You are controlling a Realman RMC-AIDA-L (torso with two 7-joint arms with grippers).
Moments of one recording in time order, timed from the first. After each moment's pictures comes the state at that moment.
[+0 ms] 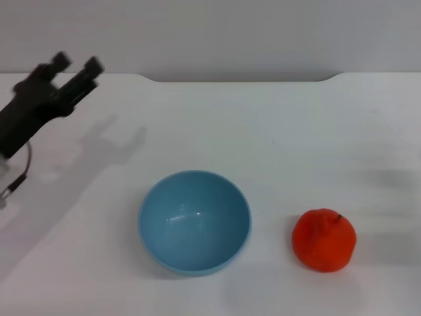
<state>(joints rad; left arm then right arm) -0.26 -2.04 1.32 0.58 0.74 1.20 -1.07 0.38 2.08 -0.69 0.07 -0.64 -1.34 0.39</state>
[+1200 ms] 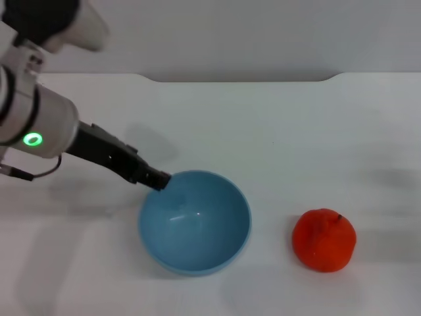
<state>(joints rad) -0.47 -2.06 1.42 1.66 2.47 1.62 -2.70 0.39 2.08 -0.69 0.06 -0.64 -1.30 0.38</state>
